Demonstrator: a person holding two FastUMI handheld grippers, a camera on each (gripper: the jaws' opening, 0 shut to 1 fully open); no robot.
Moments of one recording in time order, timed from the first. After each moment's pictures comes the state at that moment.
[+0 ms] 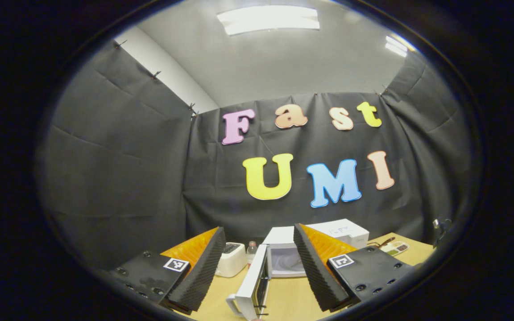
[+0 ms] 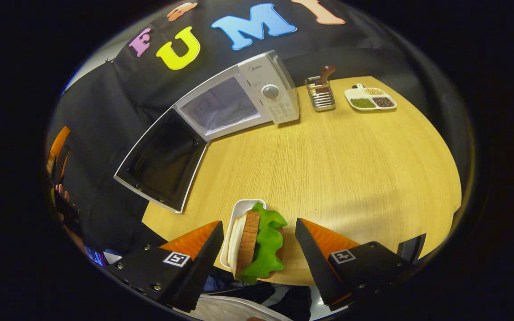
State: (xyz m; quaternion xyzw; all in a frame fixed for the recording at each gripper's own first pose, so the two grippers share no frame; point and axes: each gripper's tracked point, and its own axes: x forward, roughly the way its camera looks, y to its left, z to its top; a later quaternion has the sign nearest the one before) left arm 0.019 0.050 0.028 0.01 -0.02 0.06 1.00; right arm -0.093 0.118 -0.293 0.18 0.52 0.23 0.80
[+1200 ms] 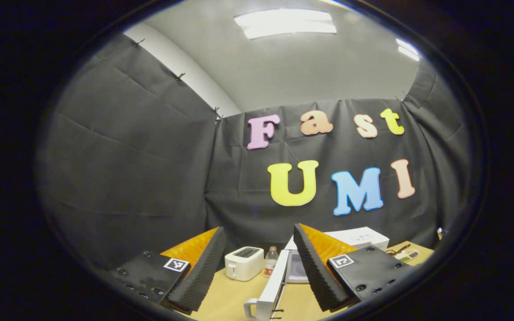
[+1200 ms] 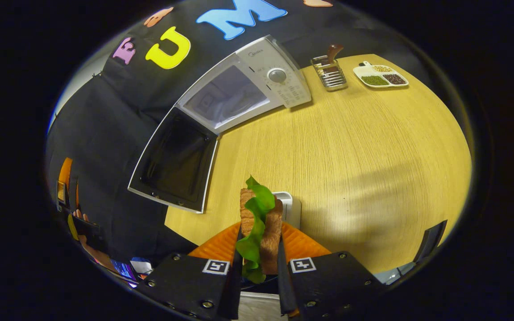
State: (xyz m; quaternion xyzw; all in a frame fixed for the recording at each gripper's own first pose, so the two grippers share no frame) left arm 0.023 0.112 0.019 -0.02 -0.04 0.12 0.99; right arm -0.076 0.159 -0.269 0.24 0.54 0.24 0.77
